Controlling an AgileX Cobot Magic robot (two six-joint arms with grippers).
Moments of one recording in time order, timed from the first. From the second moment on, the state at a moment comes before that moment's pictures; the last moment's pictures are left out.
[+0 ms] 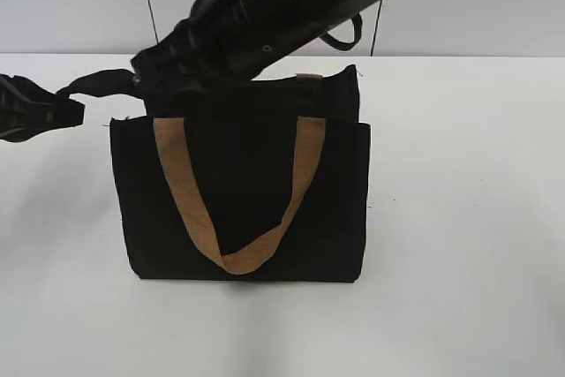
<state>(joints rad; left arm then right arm) -0.03 1.39 -0.68 1.75 -0.53 -1.62 0.75 1.80 -1.40 0.44 0.44 -0.33</state>
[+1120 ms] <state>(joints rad) -0.04 1.39 -0.68 1.75 -0.52 -1.62 0.51 1.65 -1.40 0.19 0.99 -0.32</state>
